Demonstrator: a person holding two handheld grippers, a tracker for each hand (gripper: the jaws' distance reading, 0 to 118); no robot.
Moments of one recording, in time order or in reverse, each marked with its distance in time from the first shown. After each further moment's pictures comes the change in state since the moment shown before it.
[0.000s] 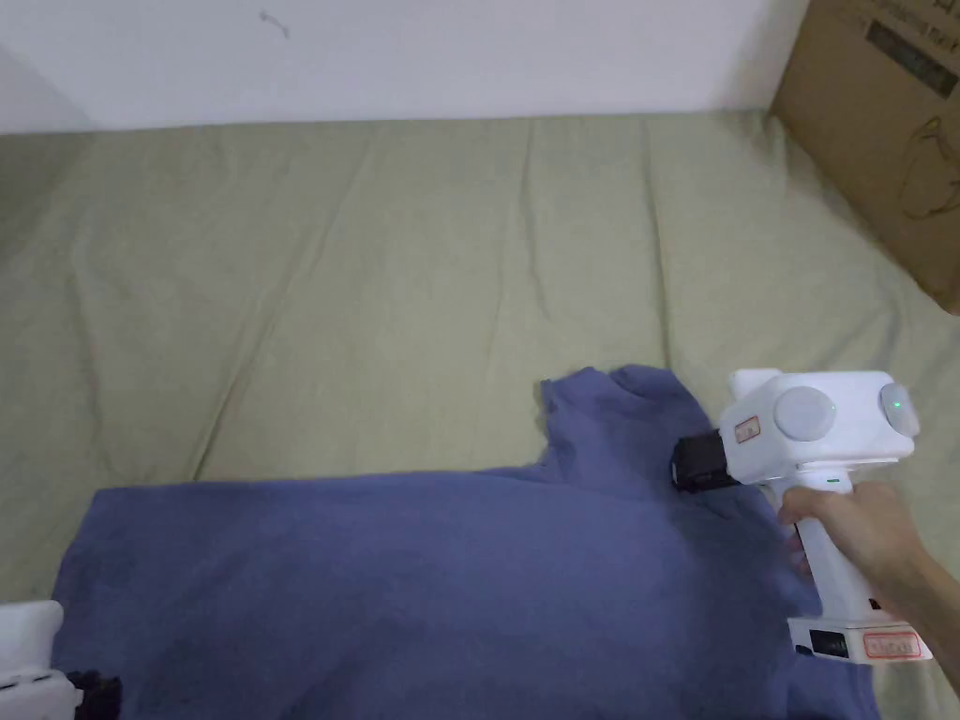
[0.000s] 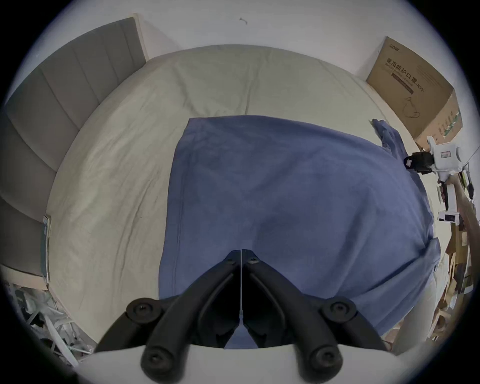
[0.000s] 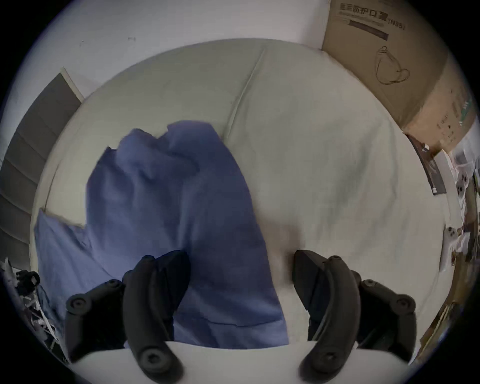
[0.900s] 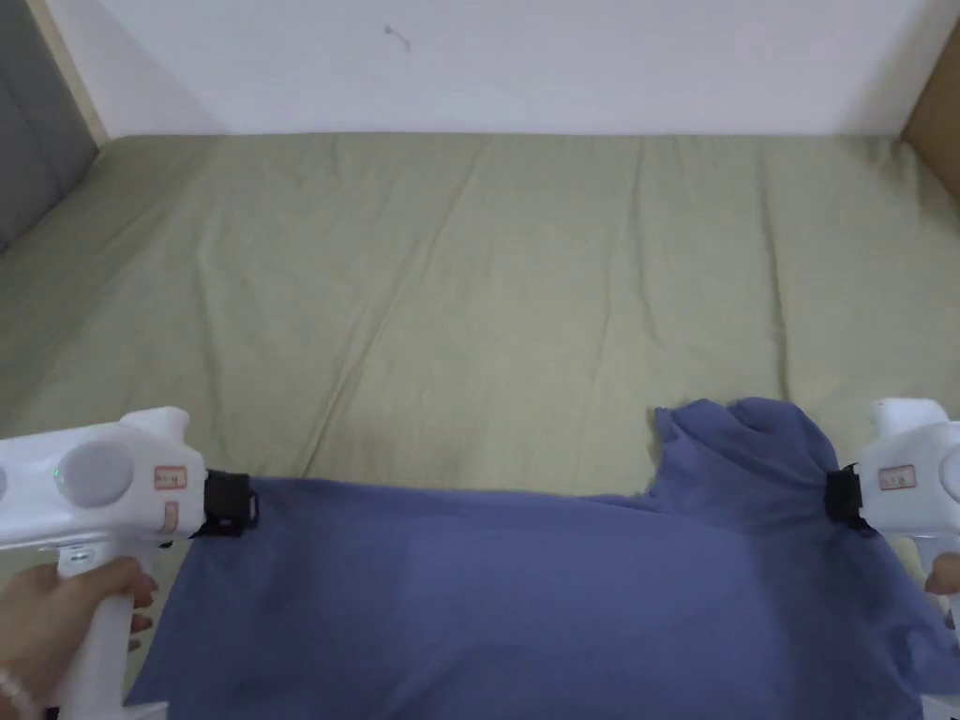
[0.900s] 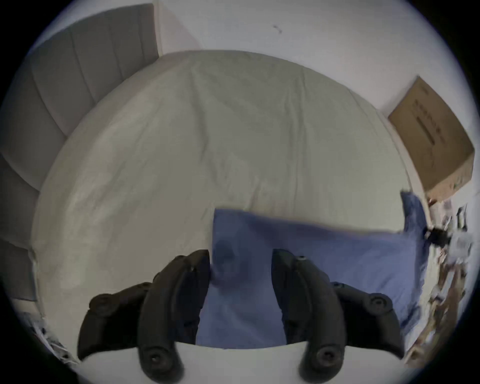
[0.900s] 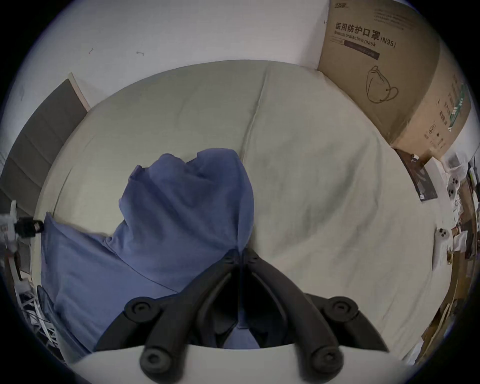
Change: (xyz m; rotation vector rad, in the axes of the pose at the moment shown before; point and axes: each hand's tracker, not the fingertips) left arm -0.050 0.135 -0.060 0.024 -0.069 0.184; right arm -0.016 -0.005 0.039 0.107 -0.015 0.002
